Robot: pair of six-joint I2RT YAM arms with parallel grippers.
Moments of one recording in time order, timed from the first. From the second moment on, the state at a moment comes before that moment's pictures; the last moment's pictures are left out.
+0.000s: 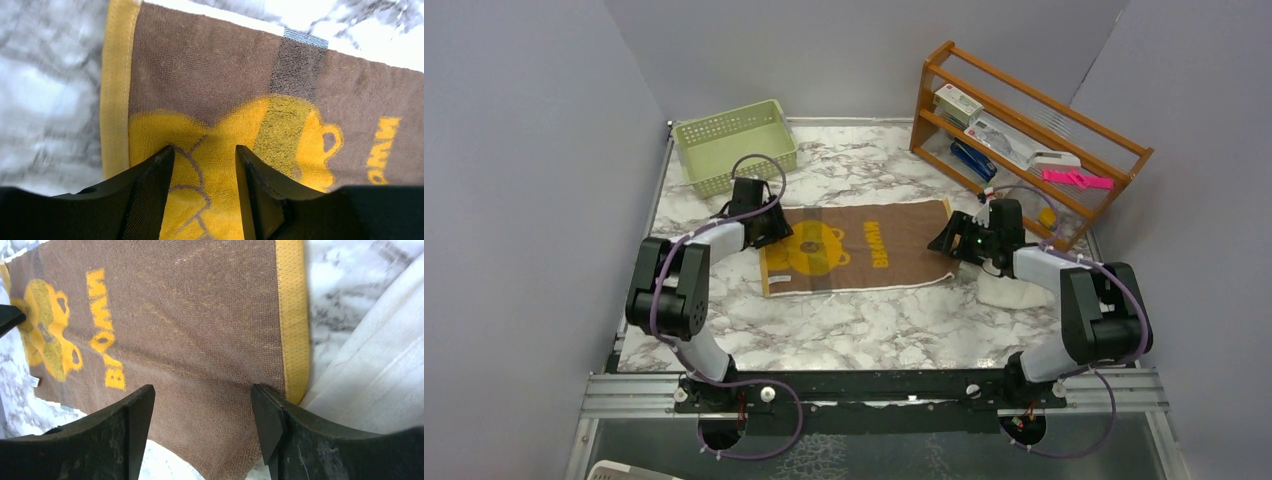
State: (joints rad) left arm -0.16 1.74 0.95 -0.13 0.11 -0.53; right arm 0.11 1.53 0.64 0.12 -0.38 0.45
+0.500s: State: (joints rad) left arm -0.06 1.52 0.80 -0.30 -0.02 -0.55; right arm 0.21 1.40 0.53 0.08 -0.40 0.49
